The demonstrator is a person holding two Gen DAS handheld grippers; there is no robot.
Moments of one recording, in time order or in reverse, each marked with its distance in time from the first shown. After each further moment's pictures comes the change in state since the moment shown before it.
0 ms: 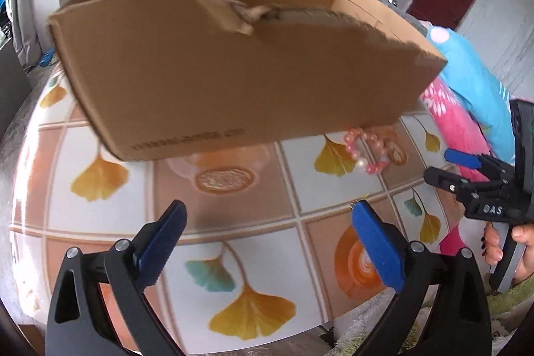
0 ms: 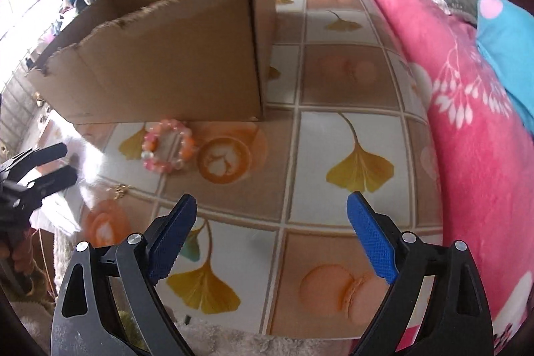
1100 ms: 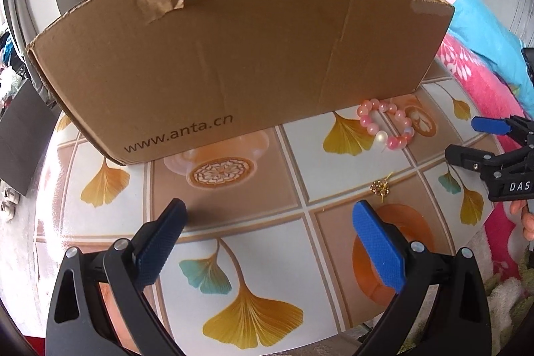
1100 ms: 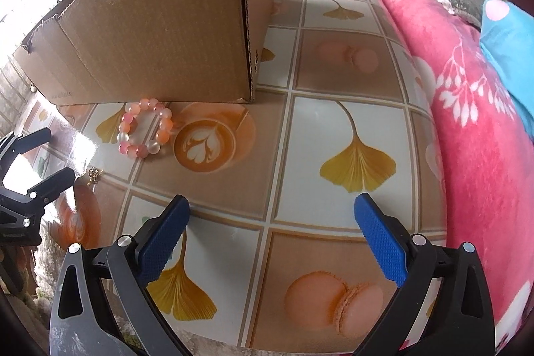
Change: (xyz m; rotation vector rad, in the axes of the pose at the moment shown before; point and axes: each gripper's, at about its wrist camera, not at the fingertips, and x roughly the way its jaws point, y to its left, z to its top) left arm 0.023 -0.033 -0.013 0.134 -0.011 0.198; right arm 0.020 -0.003 -0.008 -0.042 0.027 -0.027
